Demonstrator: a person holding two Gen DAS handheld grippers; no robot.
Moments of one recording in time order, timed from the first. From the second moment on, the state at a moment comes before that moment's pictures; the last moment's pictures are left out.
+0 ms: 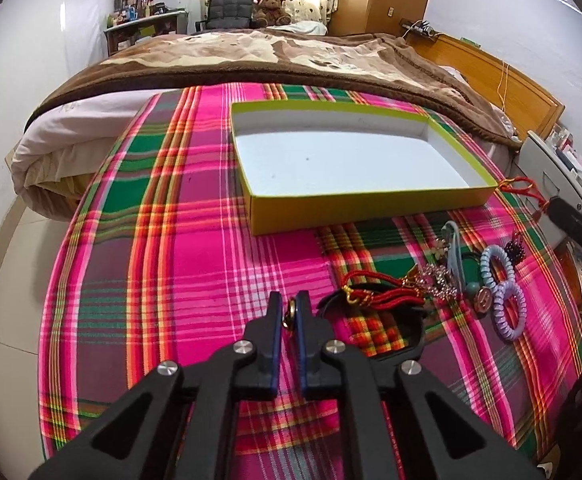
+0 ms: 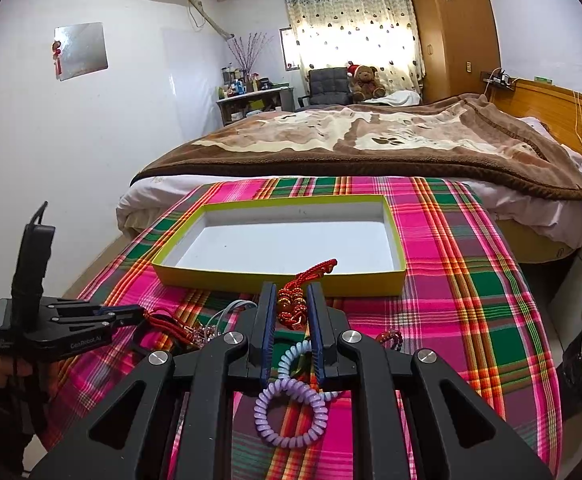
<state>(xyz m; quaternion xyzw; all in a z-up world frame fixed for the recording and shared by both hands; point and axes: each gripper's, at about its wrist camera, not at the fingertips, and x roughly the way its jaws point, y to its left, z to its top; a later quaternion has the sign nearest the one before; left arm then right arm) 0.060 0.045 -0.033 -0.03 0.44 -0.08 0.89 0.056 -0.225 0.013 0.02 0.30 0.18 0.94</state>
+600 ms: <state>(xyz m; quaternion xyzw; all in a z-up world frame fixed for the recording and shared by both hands) 0.065 0.069 -0.011 -0.07 0.42 -0.10 0.90 0.063 -0.224 0.018 0.02 0.29 0.18 0.94</state>
